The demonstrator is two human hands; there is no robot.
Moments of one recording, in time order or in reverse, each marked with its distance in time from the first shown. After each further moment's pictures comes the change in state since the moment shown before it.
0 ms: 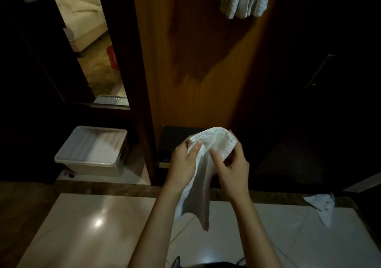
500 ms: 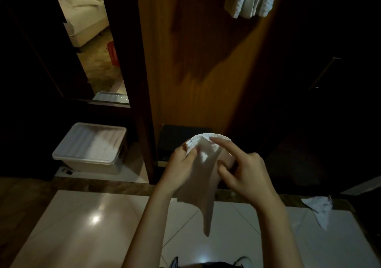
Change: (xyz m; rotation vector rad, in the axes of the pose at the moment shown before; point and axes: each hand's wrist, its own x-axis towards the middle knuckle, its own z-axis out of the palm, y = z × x) left_hand 0.009 -0.012 -0.015 0.040 -0.155 -0.073; right_hand 0.004 -0.050 -0.040 -0.583 -0.390 -0.451
